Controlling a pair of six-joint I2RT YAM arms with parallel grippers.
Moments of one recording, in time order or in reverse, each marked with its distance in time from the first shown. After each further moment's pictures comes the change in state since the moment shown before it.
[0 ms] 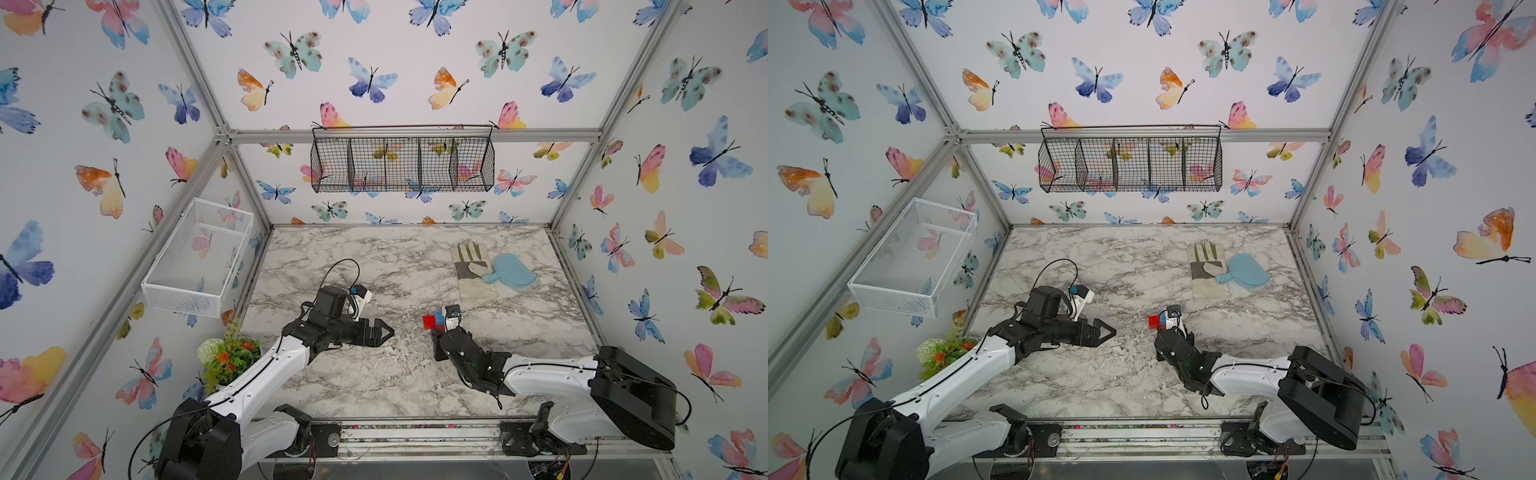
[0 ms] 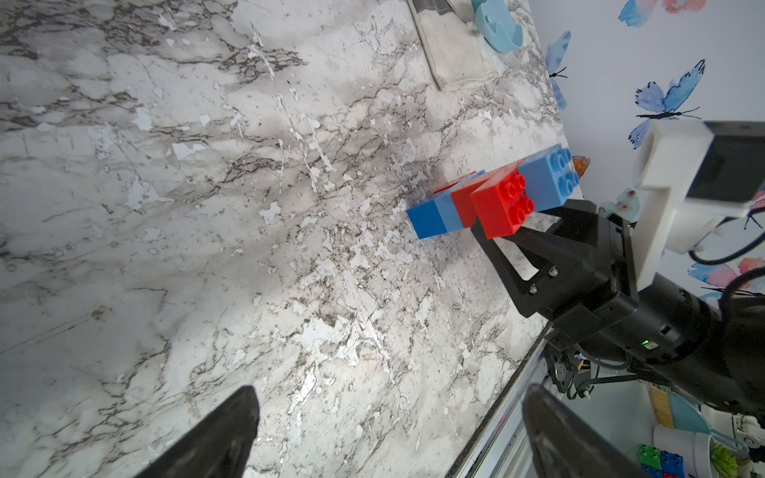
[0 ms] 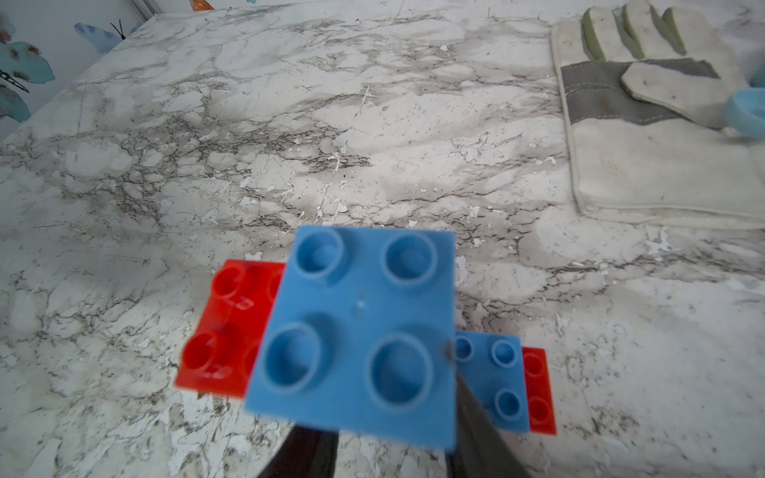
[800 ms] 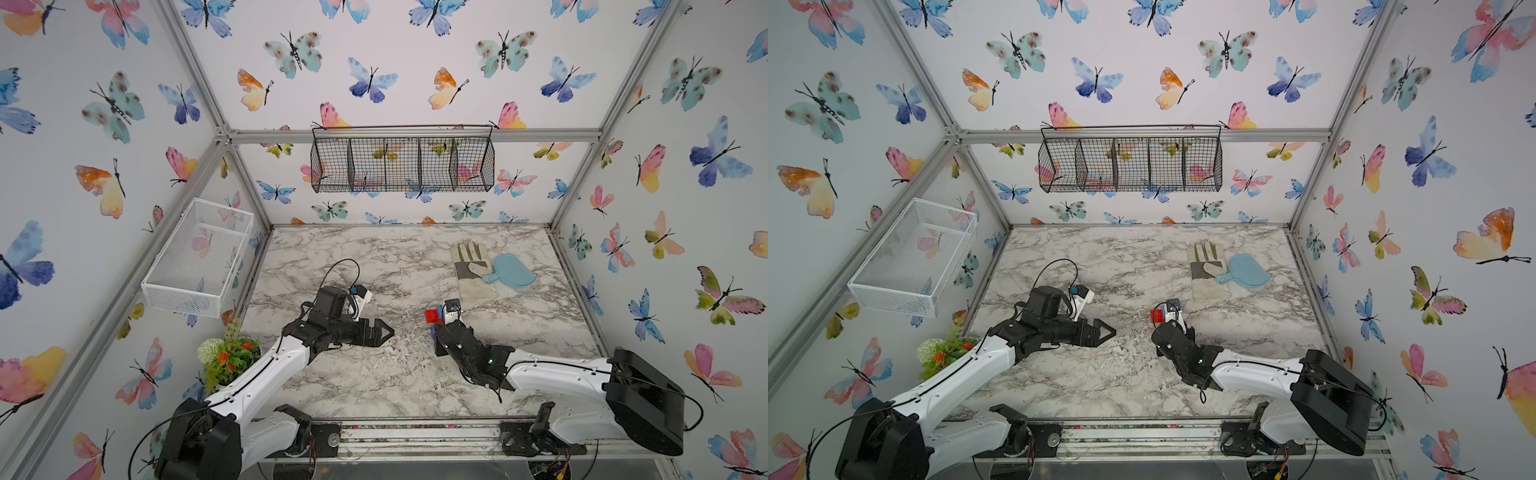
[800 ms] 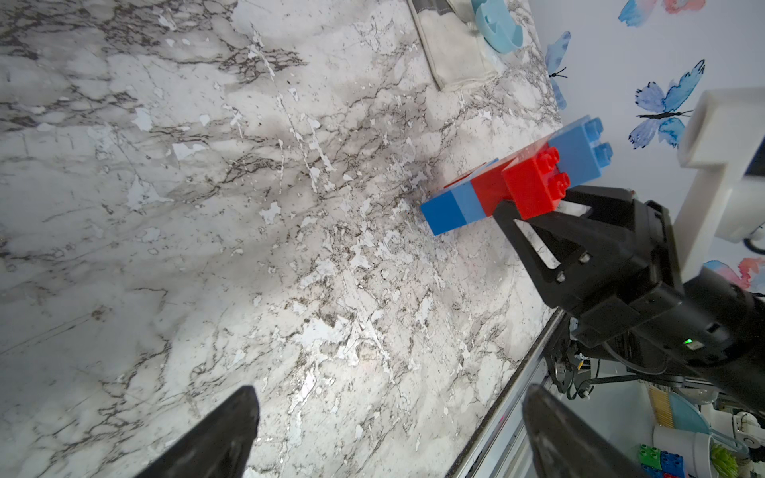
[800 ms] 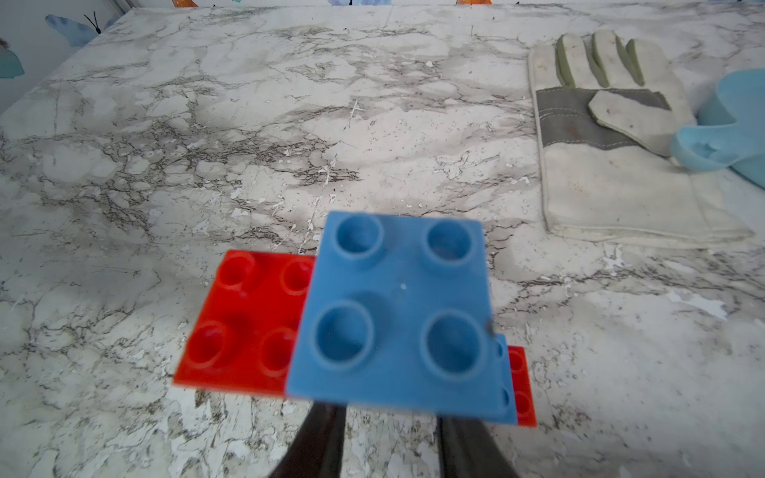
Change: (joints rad) left arm 0.000 0.000 0.000 0.000 0.000 0.000; right arm 0.000 -0.053 0.101 -0.201 0.028 -0.015
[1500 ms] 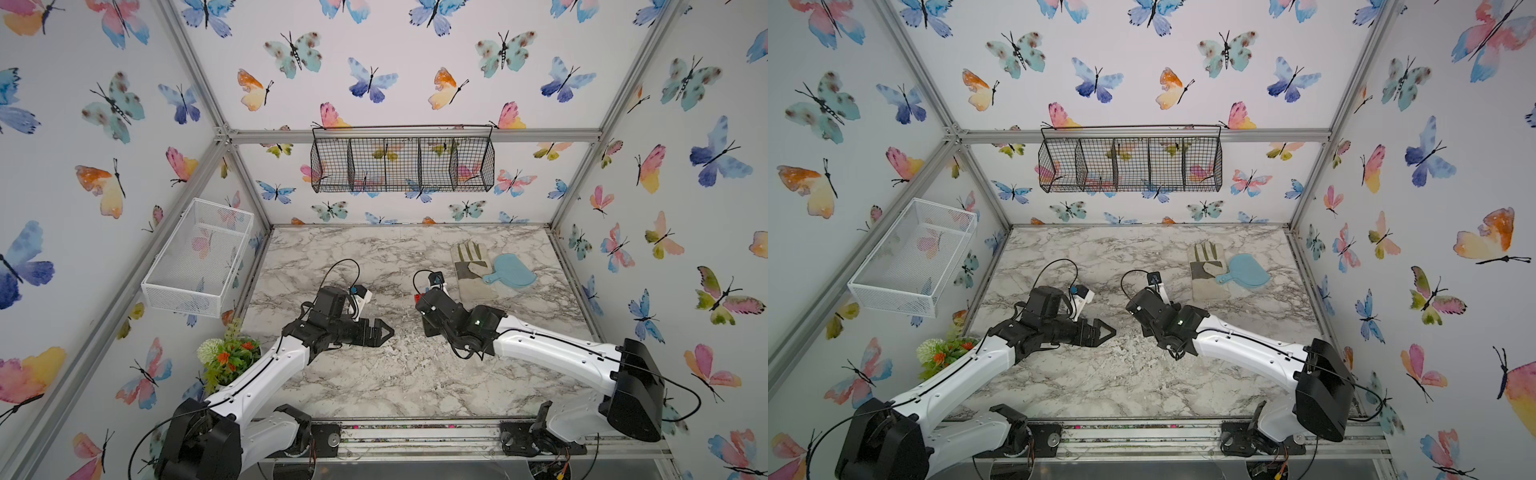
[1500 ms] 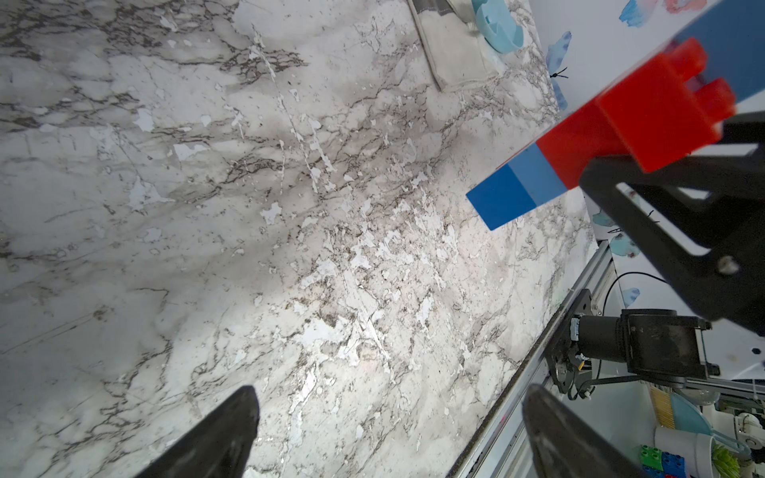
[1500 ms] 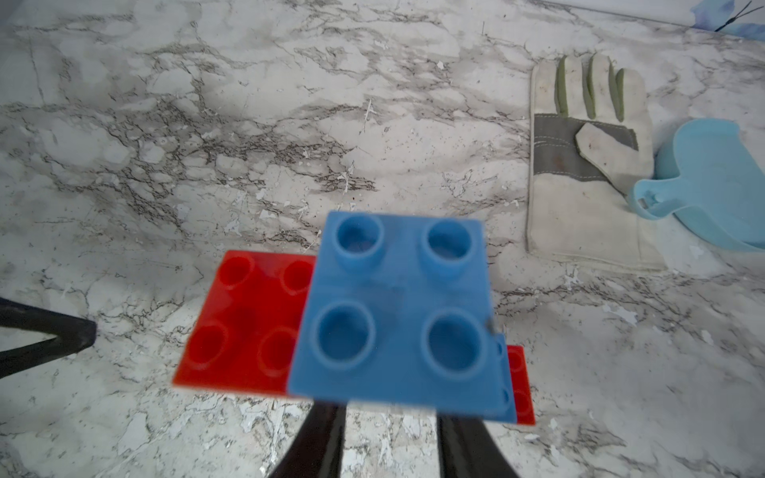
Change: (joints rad) left arm -0.001 -0.001 0.000 0.000 -0.003 0.000; right arm 0.000 0.138 0.570 -0.690 -0.061 0.052
